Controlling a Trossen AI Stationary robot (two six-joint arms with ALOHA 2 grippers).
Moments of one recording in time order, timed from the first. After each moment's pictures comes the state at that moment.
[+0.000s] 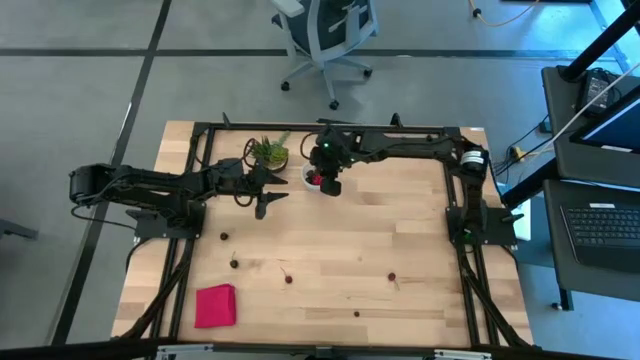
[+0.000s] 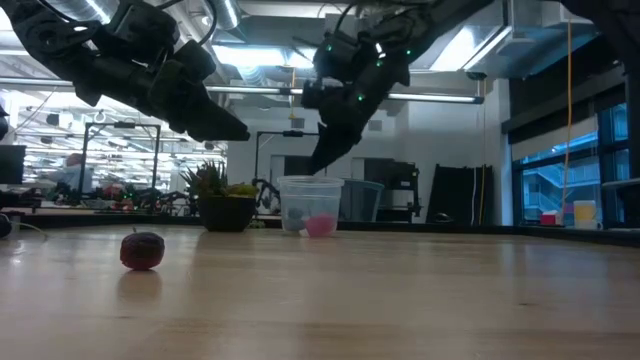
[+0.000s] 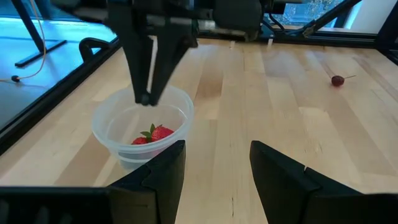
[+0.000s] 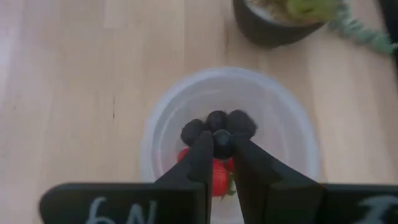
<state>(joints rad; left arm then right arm) 0.30 1.08 0.30 0.46 0.14 0.04 -0.32 1.97 1.51 -0.47 -0.14 -0.26</state>
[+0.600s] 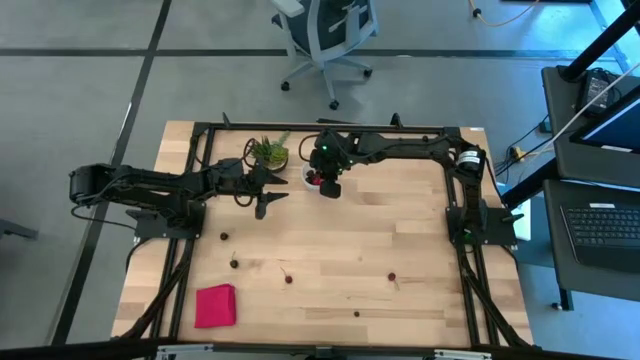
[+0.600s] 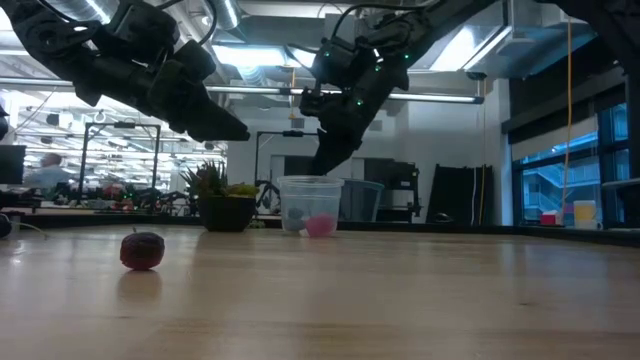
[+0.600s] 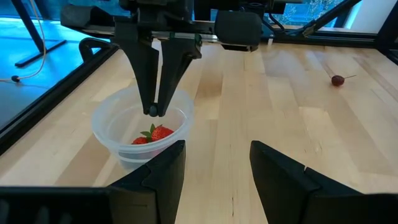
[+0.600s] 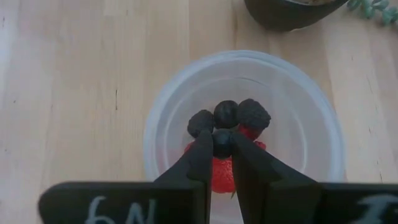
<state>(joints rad) 0.30 1.08 0.30 0.46 0.14 0.04 -0.32 2.00 1.51 -0.48 -0.15 -0.24</state>
